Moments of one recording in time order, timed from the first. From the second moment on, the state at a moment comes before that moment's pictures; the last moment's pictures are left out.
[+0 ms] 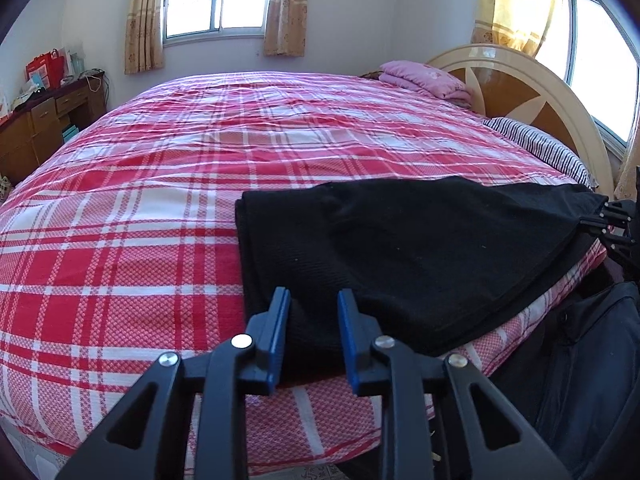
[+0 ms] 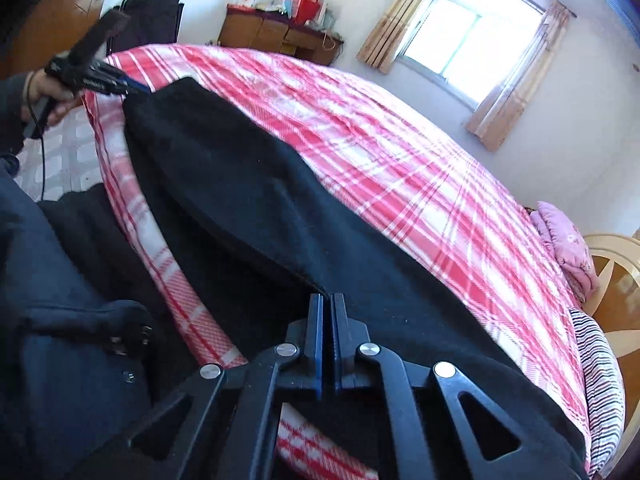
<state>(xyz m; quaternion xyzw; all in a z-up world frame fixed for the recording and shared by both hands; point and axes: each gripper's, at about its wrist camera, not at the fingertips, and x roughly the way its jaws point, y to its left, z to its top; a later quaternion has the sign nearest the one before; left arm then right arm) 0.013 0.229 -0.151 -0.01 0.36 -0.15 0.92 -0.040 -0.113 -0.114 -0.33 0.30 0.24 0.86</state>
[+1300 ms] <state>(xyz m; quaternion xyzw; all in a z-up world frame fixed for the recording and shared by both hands) -0.011 0.091 -0.171 0.23 0.35 -0.27 0.87 -0.036 -0.105 -0.154 -0.37 0.34 0.24 0.83</state>
